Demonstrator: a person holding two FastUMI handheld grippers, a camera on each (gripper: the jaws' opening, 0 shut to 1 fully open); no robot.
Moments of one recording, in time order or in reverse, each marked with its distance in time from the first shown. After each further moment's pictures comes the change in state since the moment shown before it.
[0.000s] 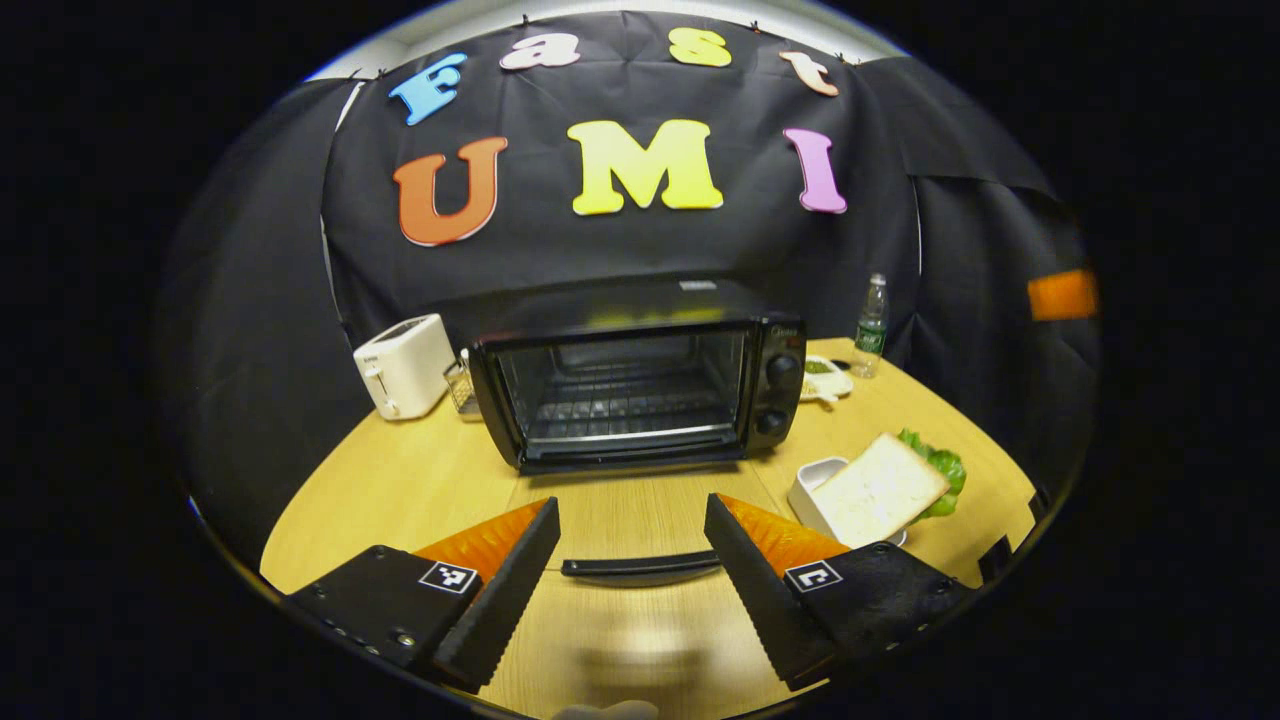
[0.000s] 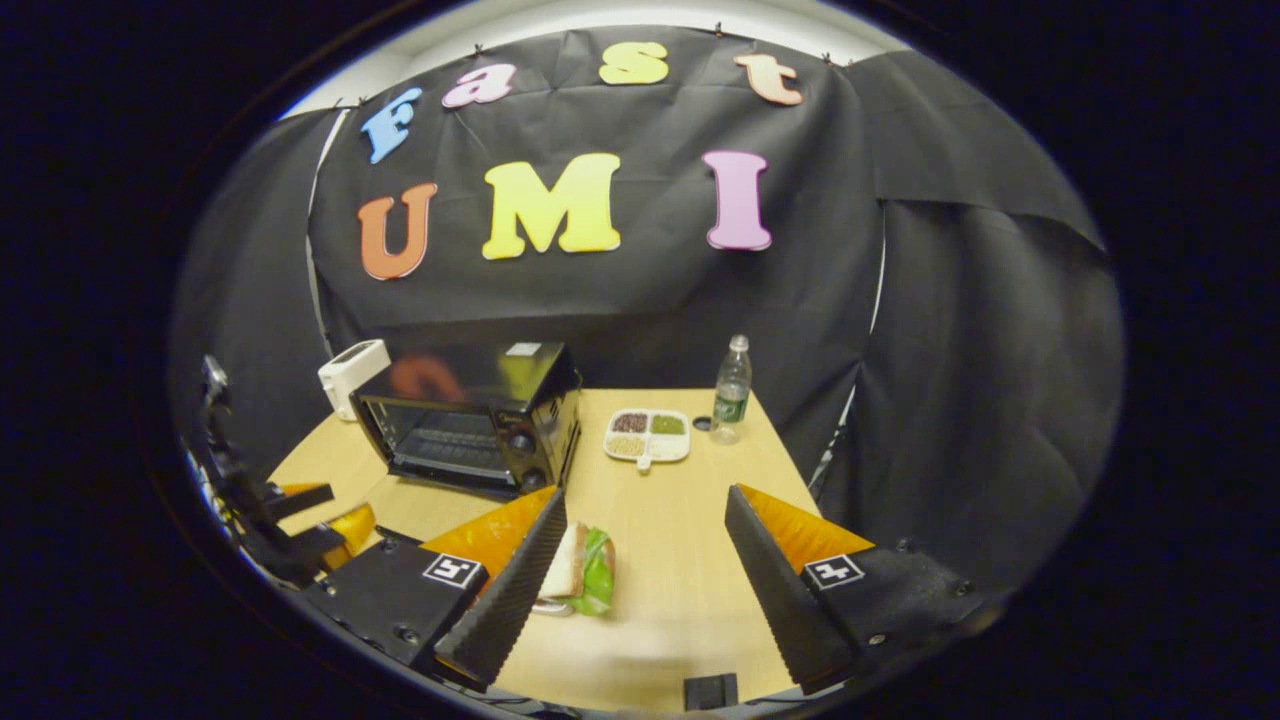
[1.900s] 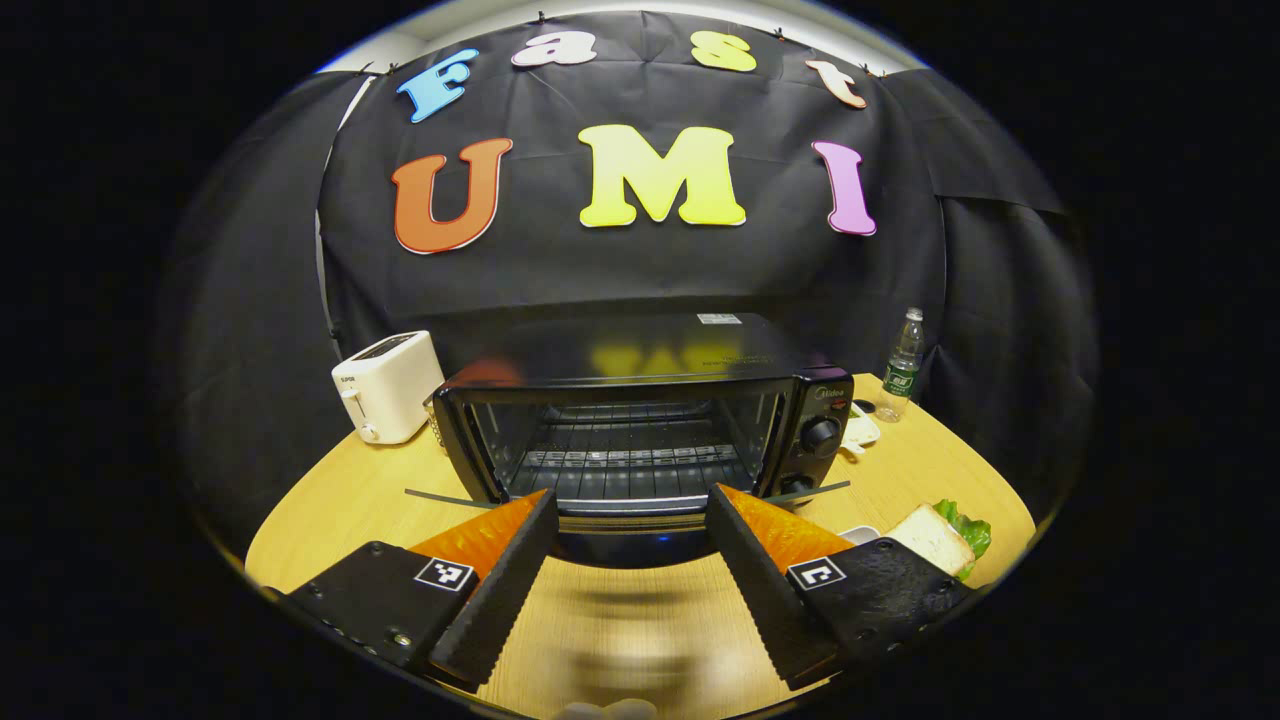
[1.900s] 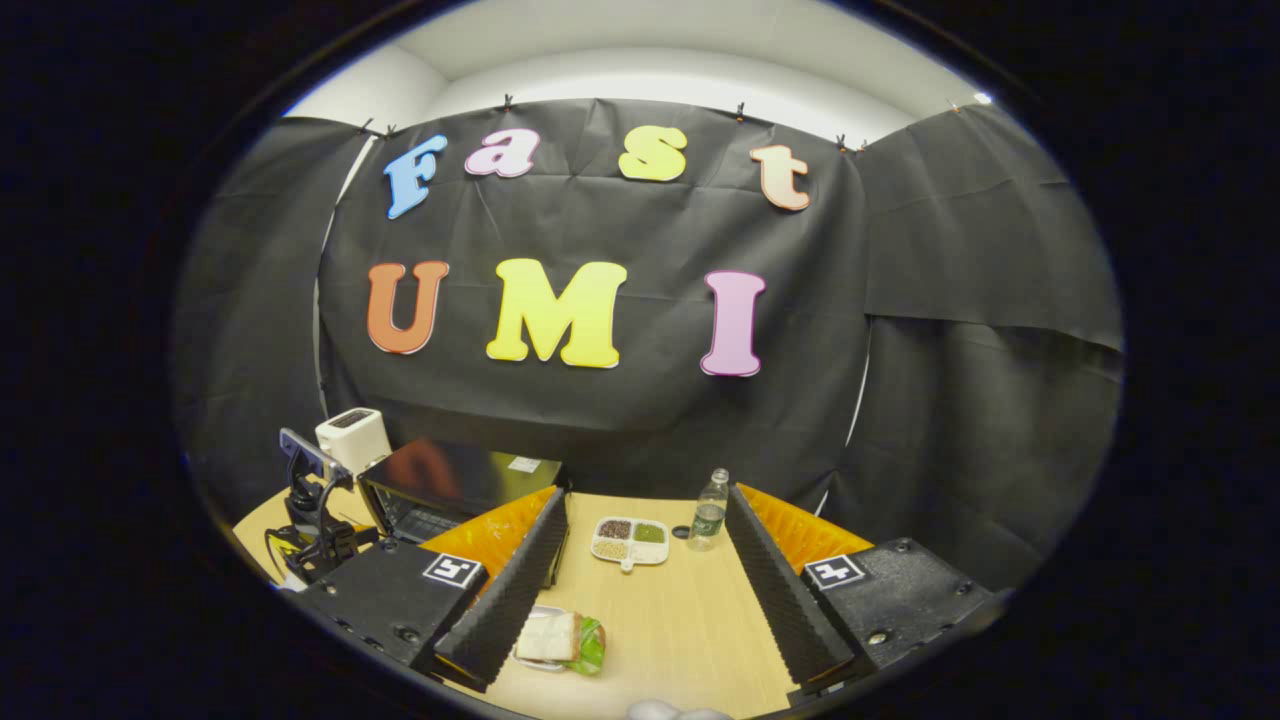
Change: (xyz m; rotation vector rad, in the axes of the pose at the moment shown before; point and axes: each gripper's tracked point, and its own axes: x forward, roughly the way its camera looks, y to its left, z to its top) left arm 0.076 -0.009 0.001 -0.047 0.009 0.009; right arm -0.070 0.013 0.146 -0.104 -0.299 -0.065
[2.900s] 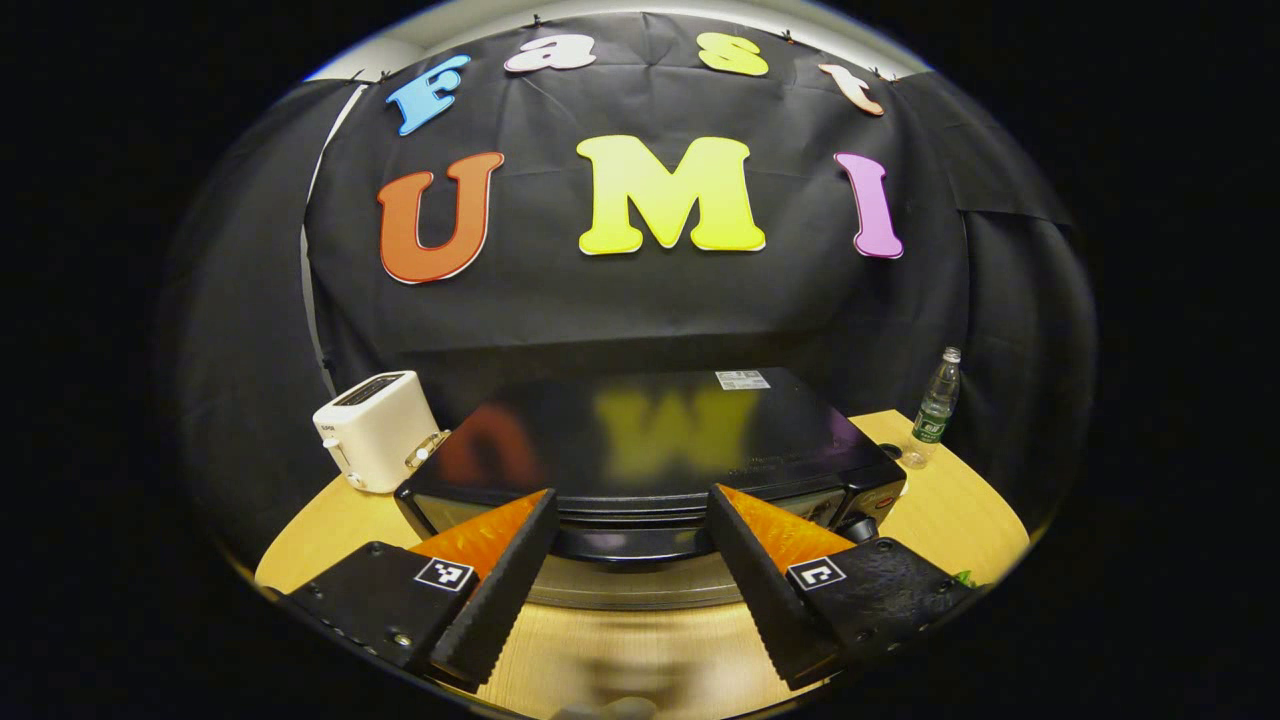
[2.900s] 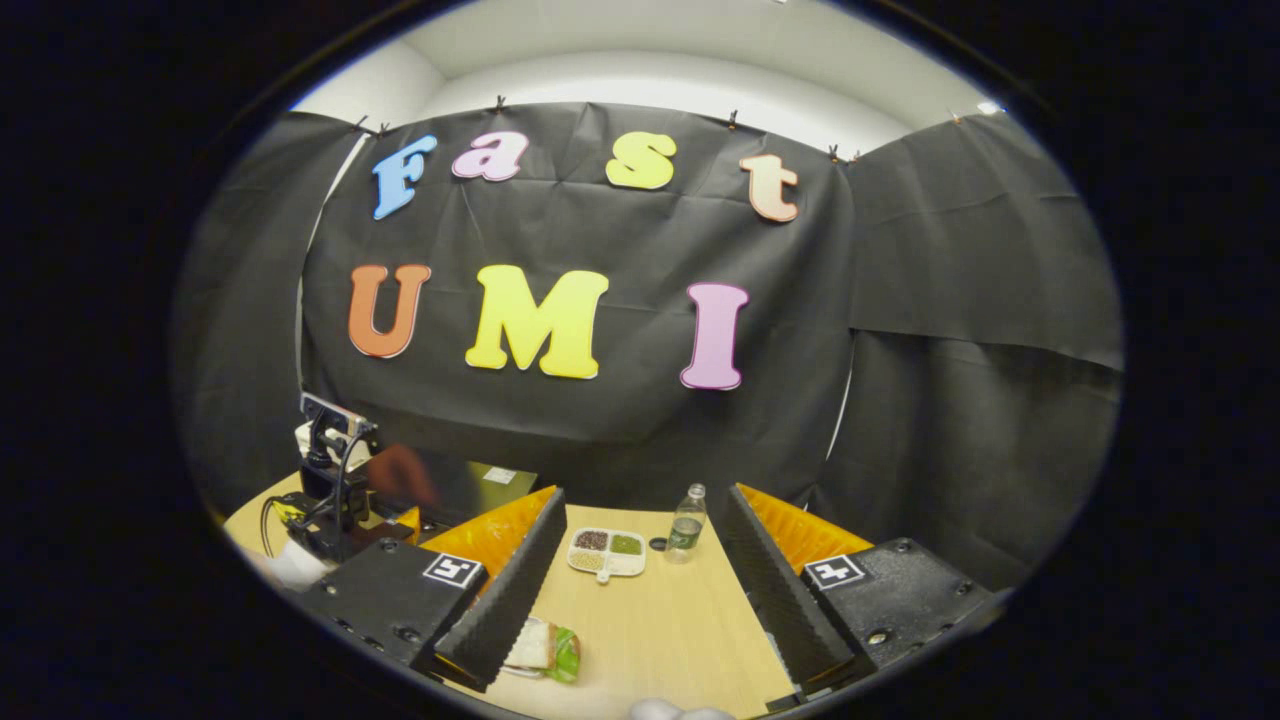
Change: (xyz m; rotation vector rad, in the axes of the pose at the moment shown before) left arm 0.073 0.004 0.076 0.012 -0.073 0.031; right arm 0.011 -0.022 0.024 -0.017 -0.024 -0.051
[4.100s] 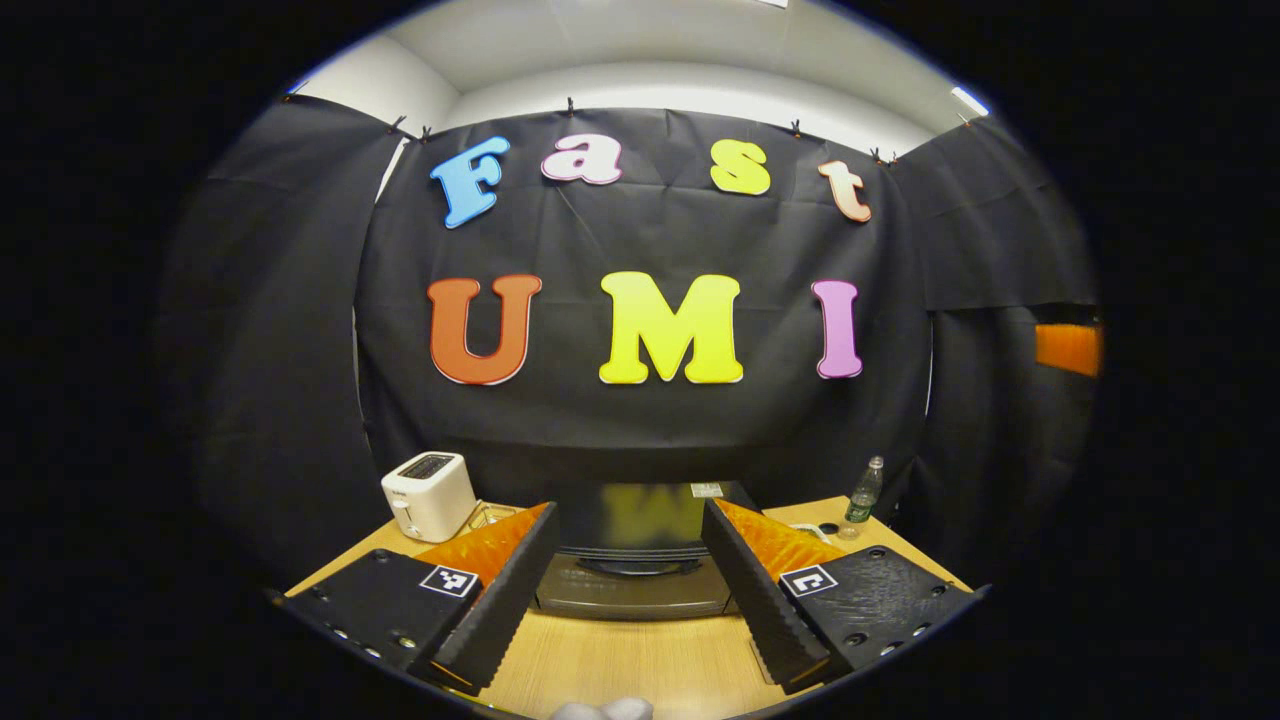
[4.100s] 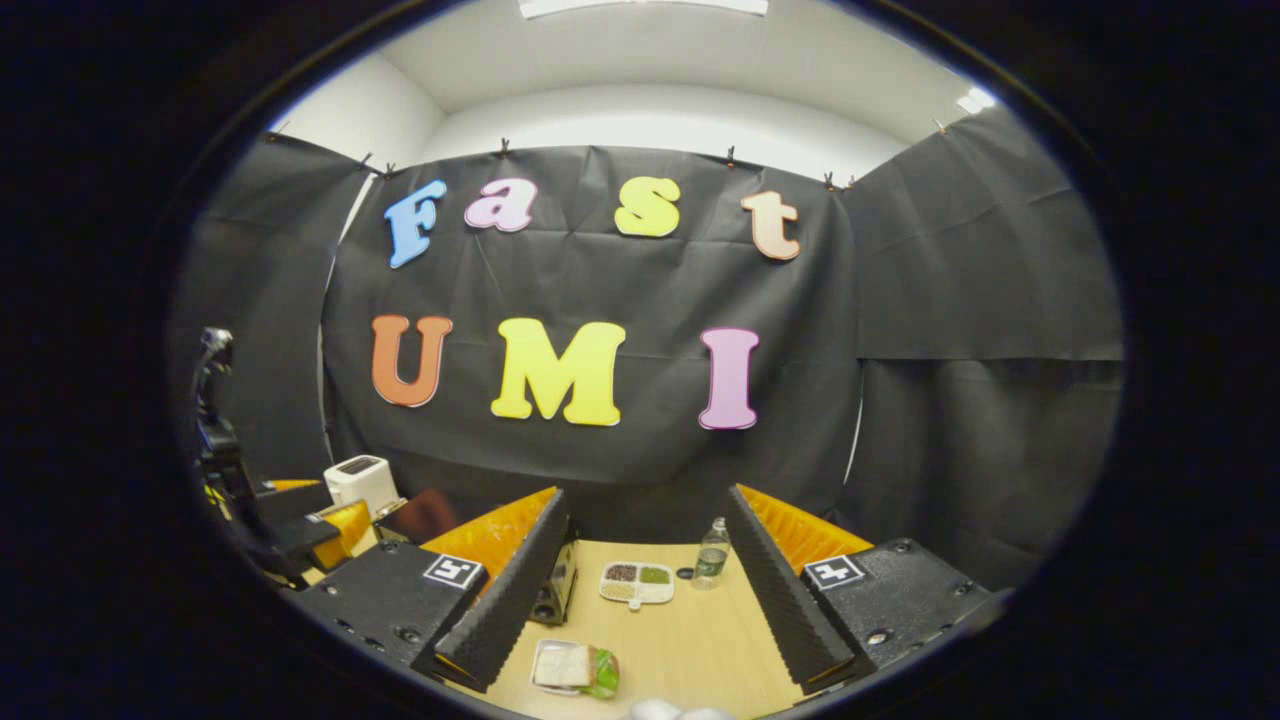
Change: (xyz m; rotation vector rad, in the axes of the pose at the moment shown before) left arm -0.158 0.016 0.100 -0.060 -0.223 -0.013; right arm -0.034 0.021 0.040 0.042 -0.130 0.042
